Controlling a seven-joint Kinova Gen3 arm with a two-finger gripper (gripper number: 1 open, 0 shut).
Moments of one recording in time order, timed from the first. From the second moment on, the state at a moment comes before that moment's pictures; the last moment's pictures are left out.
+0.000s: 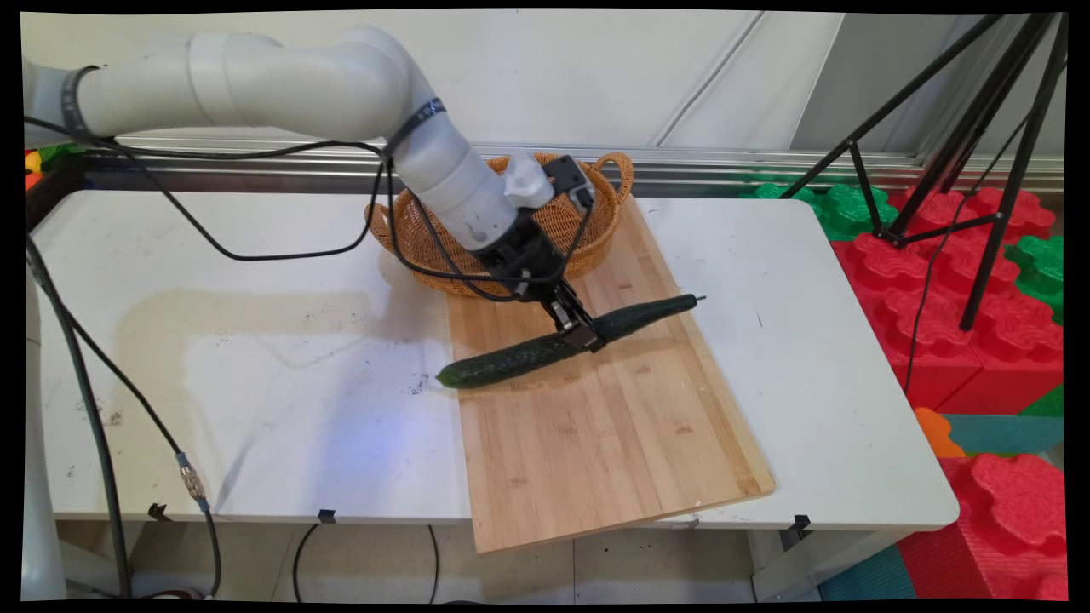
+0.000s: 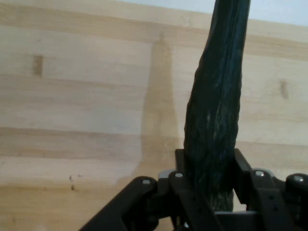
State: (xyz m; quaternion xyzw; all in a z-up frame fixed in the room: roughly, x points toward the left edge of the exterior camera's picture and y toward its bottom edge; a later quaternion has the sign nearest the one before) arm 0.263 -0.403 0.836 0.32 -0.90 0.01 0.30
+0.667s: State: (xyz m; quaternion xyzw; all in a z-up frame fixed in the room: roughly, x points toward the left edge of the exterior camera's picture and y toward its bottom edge) arm 0.237 -0.421 0.810 0.33 -0.90 0.01 0.28
